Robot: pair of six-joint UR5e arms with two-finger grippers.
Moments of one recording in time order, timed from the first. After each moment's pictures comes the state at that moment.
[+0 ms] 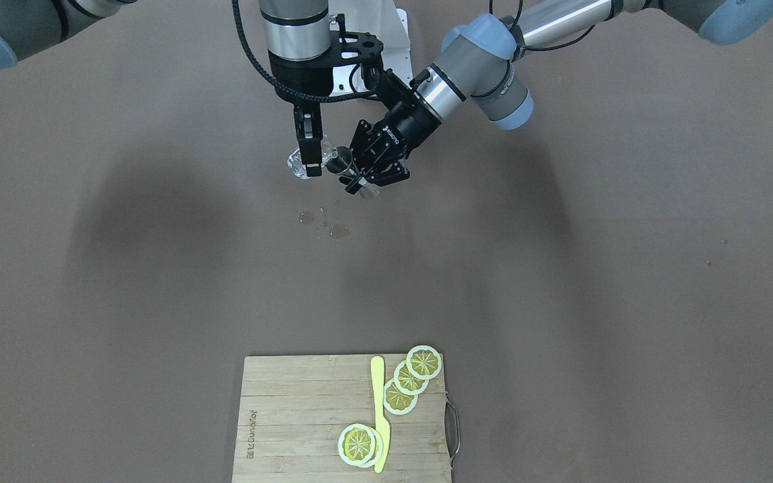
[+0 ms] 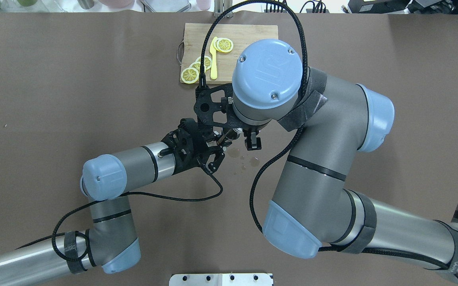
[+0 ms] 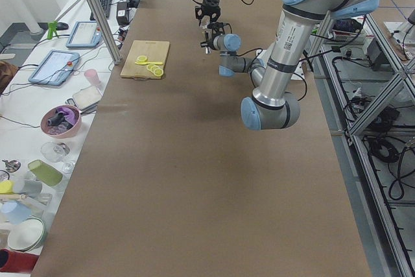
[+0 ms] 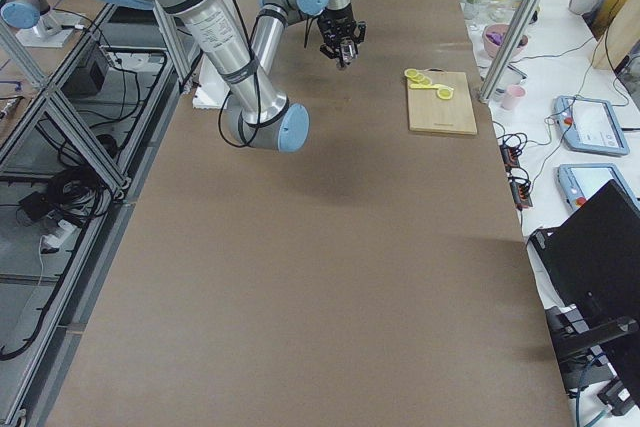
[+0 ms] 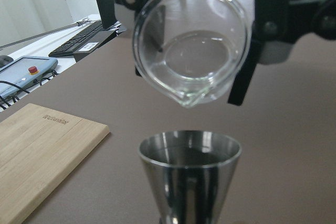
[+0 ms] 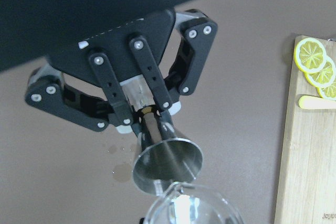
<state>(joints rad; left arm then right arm) -0.38 -2.11 -1.56 -2.74 -1.47 -0.20 0.53 -0.76 1.91 -1.93 1.69 -0.46</state>
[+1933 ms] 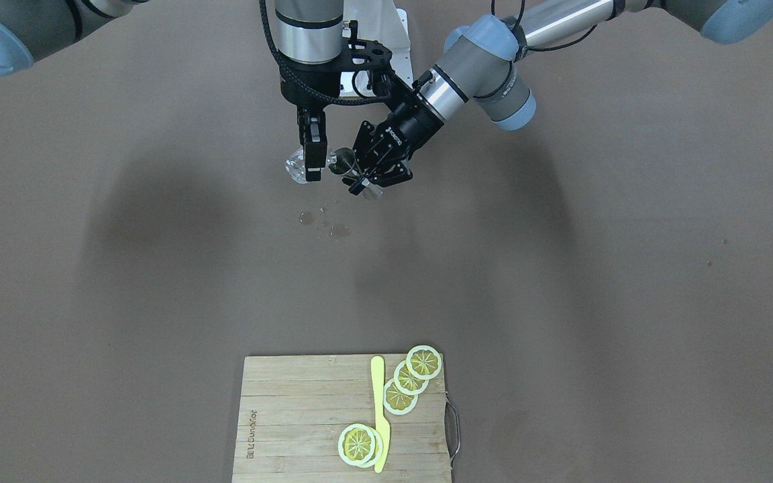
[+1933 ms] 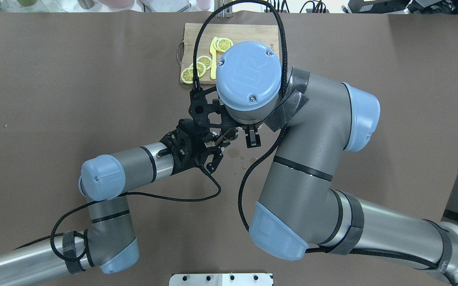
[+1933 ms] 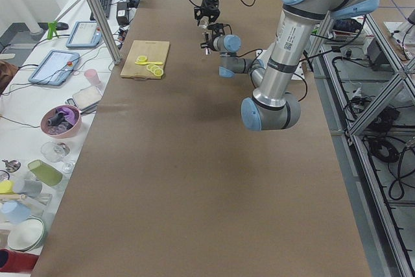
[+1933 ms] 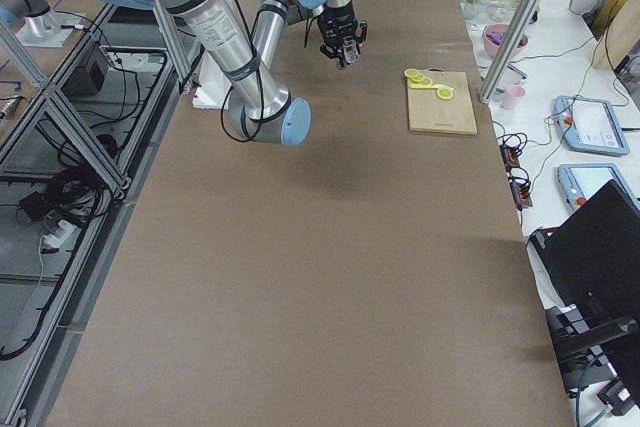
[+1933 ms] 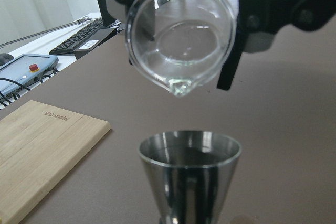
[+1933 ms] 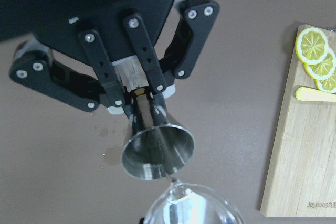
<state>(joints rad) -0.39 -2.10 -1.56 -2.75 -1.47 -0.20 0.51 -0.71 1.88 -2.01 1.63 -0.51</state>
